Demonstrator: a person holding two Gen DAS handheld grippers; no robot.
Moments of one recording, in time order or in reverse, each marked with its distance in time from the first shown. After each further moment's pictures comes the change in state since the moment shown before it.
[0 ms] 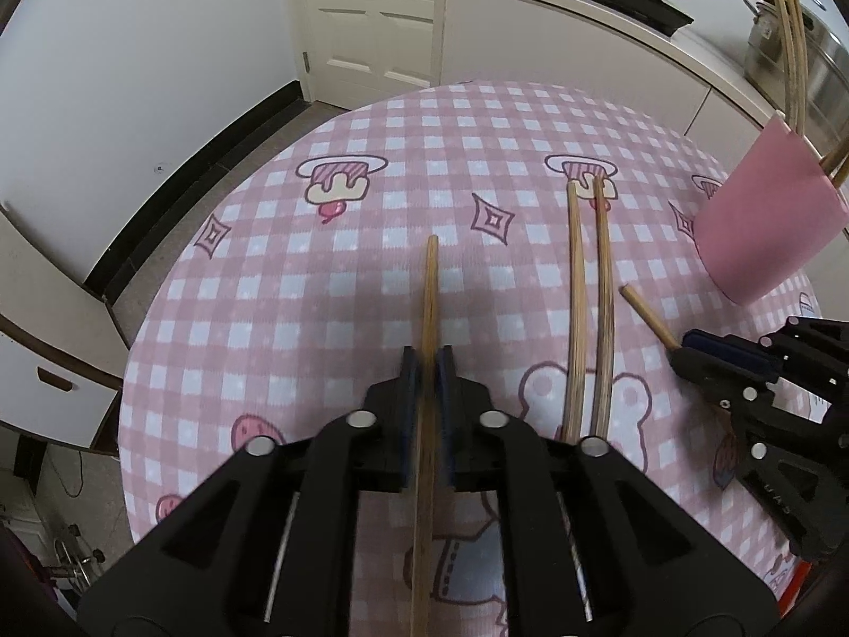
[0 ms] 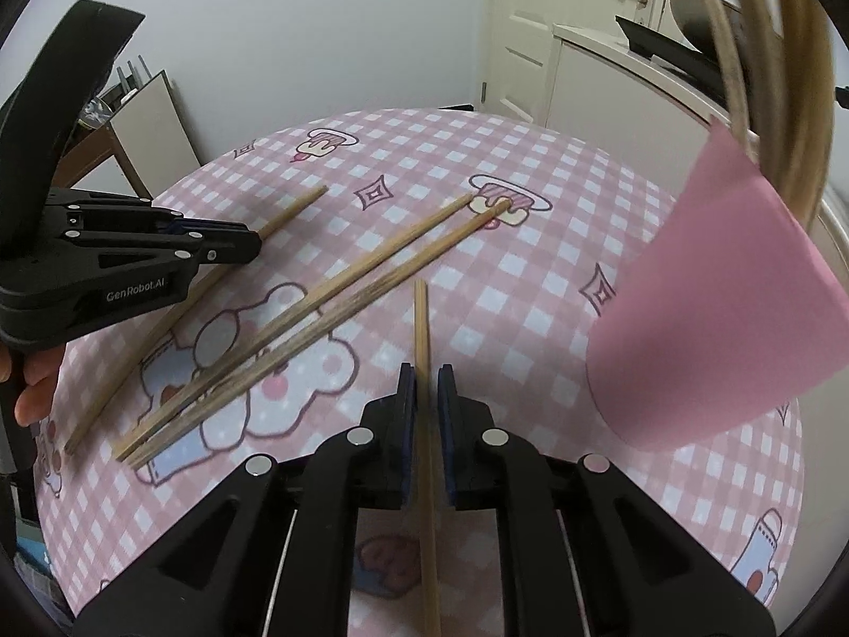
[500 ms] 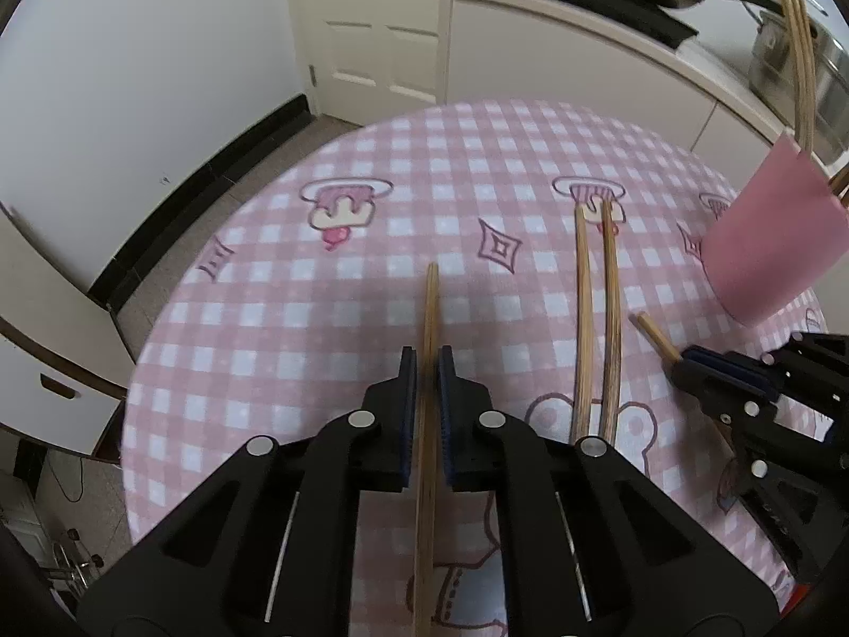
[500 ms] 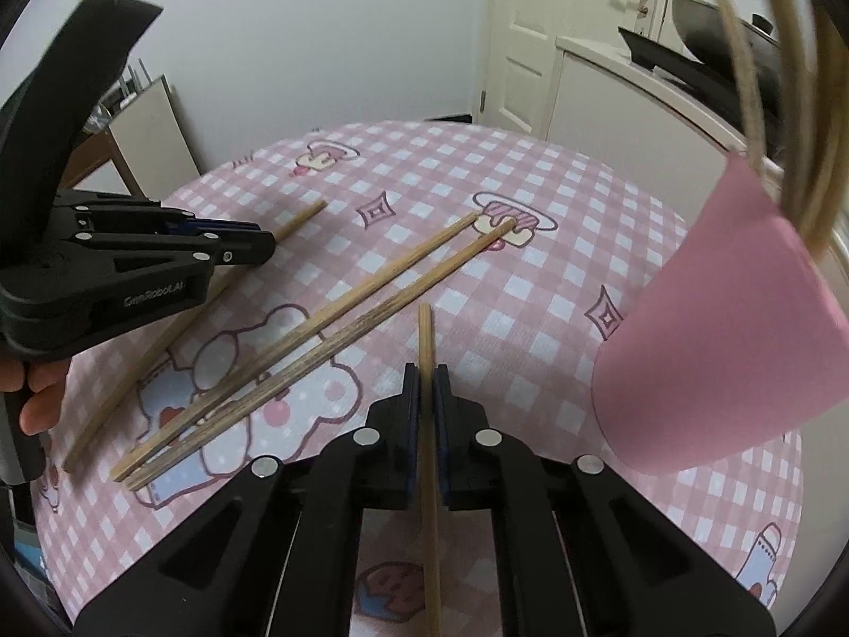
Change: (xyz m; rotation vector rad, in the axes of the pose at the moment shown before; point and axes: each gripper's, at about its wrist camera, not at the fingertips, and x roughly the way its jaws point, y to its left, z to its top) left arm -0.002 0.001 0.006 -0.009 -0.060 0.026; right arm -0.002 0.003 0.003 -0.002 -0.040 -0.001
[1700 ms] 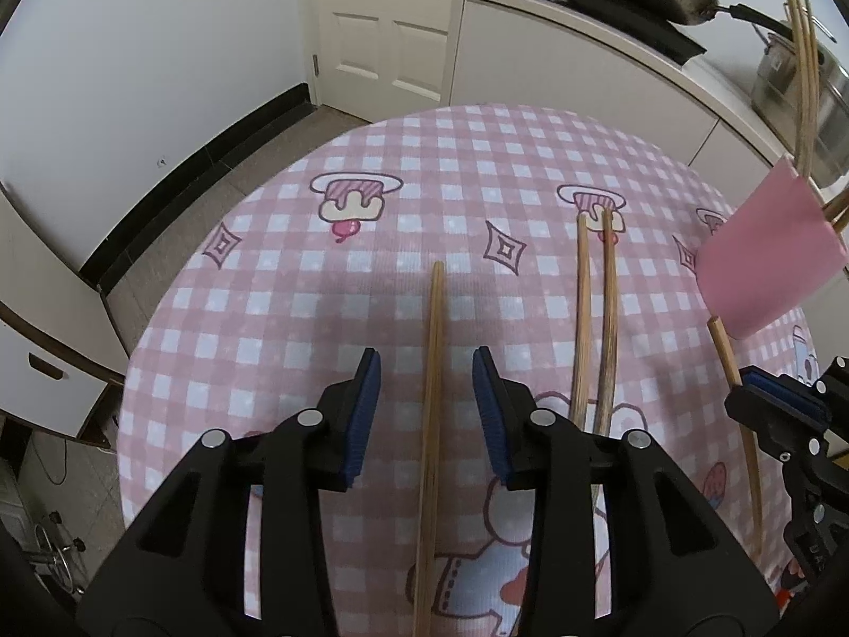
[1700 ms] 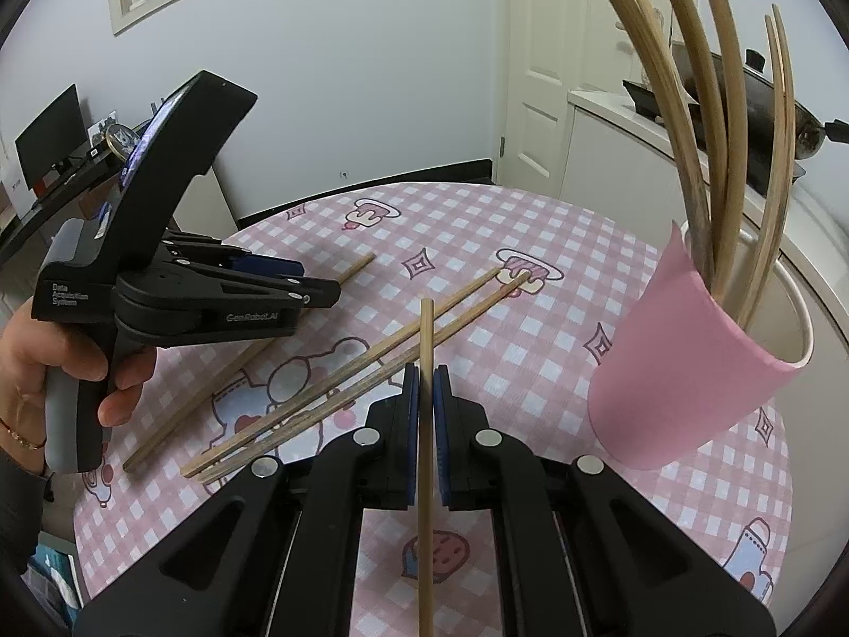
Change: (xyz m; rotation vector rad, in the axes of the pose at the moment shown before) left arm 0.003 0.007 0.002 -0.047 0.040 -0.041; right arm -0.041 0.007 -0.002 -0.014 -0.114 0.057
